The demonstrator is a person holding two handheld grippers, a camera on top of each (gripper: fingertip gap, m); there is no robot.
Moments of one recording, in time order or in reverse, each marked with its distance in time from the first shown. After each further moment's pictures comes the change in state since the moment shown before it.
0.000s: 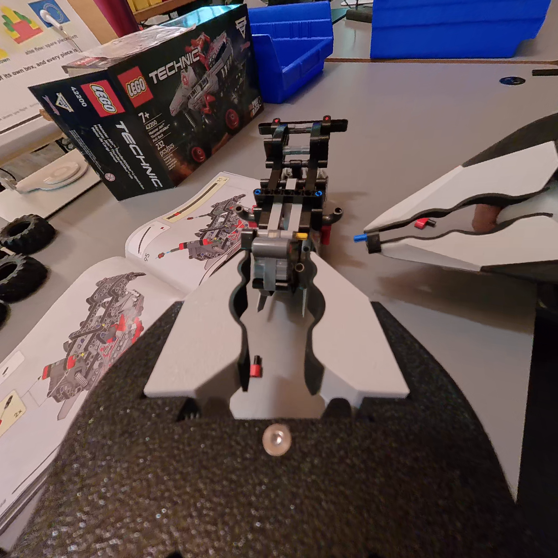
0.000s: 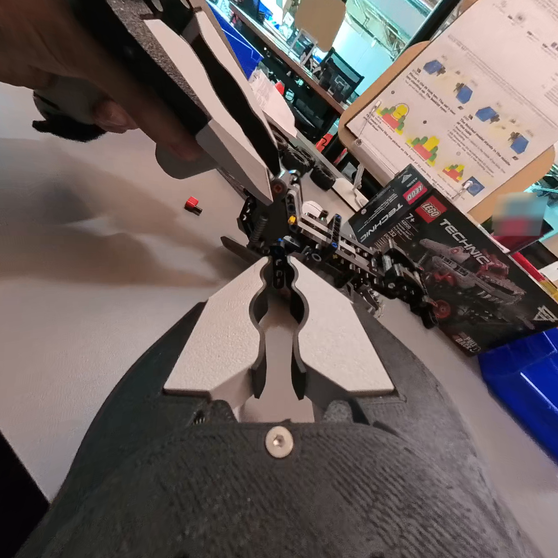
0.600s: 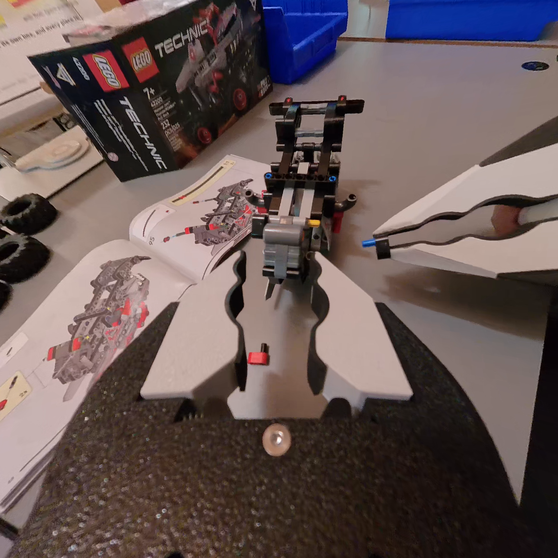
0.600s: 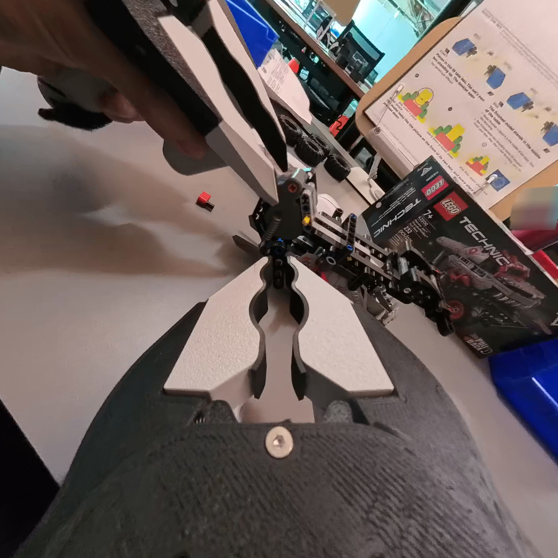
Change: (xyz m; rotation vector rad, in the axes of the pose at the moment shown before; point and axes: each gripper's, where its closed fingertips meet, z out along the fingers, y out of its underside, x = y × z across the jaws) left arm -0.008 0.010 0.000 -0.046 -0.012 -0.027; right arm -0.010 -0.001 0.006 -0.057 -0.043 -0.009
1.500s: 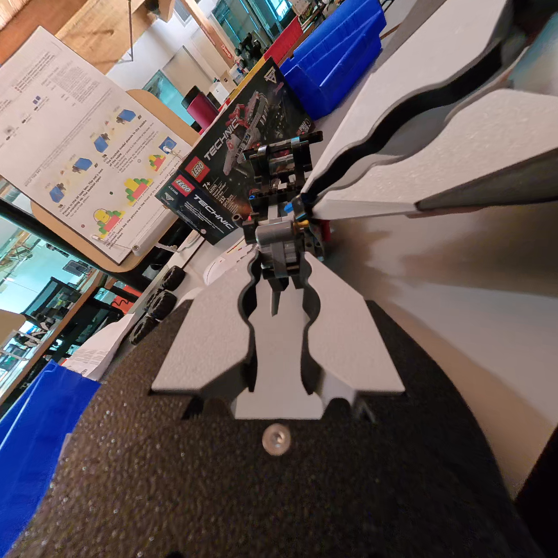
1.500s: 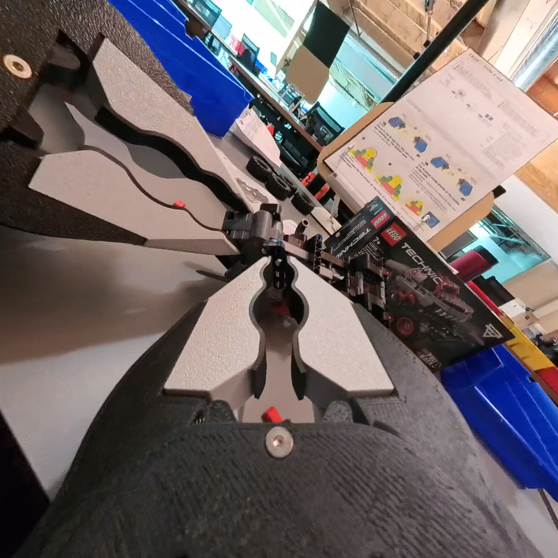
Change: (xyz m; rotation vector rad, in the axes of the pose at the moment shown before) left arm 0.065 -0.014 0.001 0.100 -0.437 0.451; right arm 0.026 -0.001 -0.031 0.175 0.081 -0.081
